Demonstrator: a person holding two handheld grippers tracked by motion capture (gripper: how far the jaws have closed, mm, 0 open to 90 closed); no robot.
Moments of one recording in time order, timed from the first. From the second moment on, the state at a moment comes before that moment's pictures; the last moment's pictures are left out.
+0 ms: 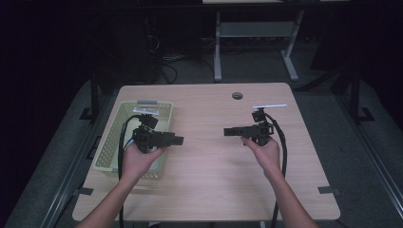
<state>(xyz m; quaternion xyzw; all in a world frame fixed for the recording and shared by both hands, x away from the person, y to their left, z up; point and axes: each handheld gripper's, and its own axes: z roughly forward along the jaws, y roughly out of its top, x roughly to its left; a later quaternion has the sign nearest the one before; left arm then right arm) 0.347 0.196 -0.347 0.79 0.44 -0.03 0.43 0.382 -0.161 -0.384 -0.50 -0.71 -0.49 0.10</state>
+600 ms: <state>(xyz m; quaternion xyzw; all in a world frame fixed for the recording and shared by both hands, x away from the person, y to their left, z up) 0.341 0.179 -0.352 0.79 0.43 -0.04 0.44 0.373 -0.185 -0.393 -0.51 -0.70 -0.48 0.10</state>
